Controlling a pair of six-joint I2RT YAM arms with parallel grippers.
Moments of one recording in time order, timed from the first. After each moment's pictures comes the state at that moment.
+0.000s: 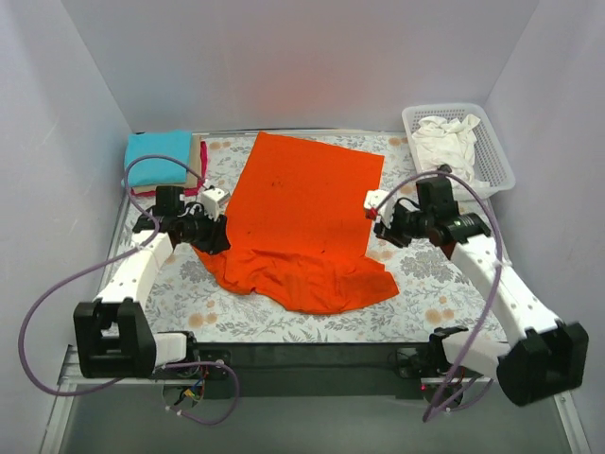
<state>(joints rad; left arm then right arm) -0.01 1.23 0.86 -0.63 0.61 0.46 0.32 1.07 0.93 -0.66 -0.54 -0.90</state>
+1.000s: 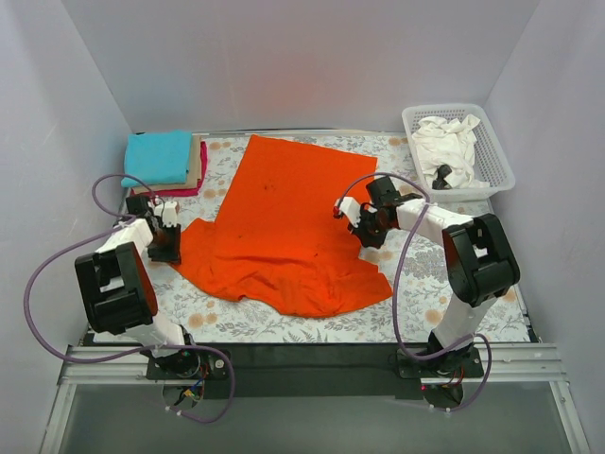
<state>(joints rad) 0.30 1.57 0.86 -0.50 0.16 0.30 0.40 1.77 1.08 -0.48 -0.33 -0.75</state>
